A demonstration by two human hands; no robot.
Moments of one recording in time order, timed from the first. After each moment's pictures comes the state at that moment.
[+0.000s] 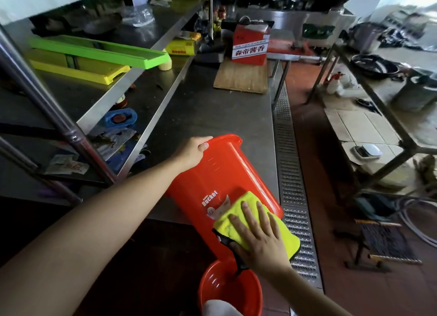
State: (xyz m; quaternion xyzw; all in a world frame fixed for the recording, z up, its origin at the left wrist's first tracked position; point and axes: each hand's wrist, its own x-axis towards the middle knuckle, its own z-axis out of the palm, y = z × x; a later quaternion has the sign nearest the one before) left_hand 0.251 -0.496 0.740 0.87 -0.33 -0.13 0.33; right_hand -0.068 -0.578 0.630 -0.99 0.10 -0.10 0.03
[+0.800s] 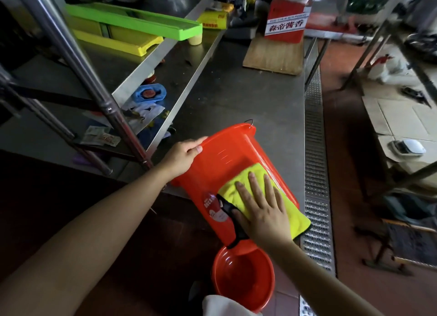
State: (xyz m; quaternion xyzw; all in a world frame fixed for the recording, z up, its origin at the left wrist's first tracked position) left_hand 0.250 -0.382 0.706 0.84 -0.30 -0.16 0.43; right_hand -0.005 -0.549 0.640 -0.99 0.11 -0.11 0.06
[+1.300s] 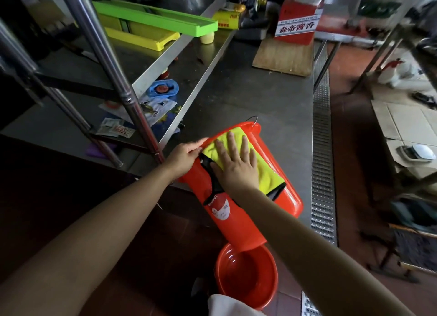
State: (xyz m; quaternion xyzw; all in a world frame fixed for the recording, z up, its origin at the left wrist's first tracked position) left_hand 0.232 -0.350 0.701 0.84 -0.25 -0.16 0.45; right_hand 0.113 -0.504 0.687 -0.98 0.14 -0.03 0.11
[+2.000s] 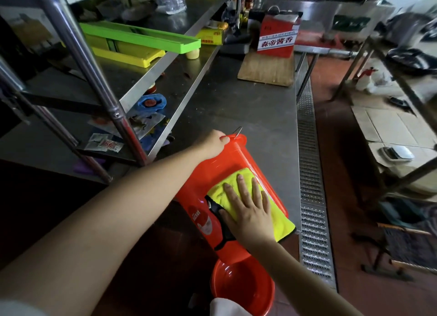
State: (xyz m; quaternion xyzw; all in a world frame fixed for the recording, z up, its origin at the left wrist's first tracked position) left_hand 0.235 -0.463 0.752 0.91 -0.28 -0.17 0.27; right_hand 0.001 -0.507 0.643 -0.98 0.15 -0.10 0.09
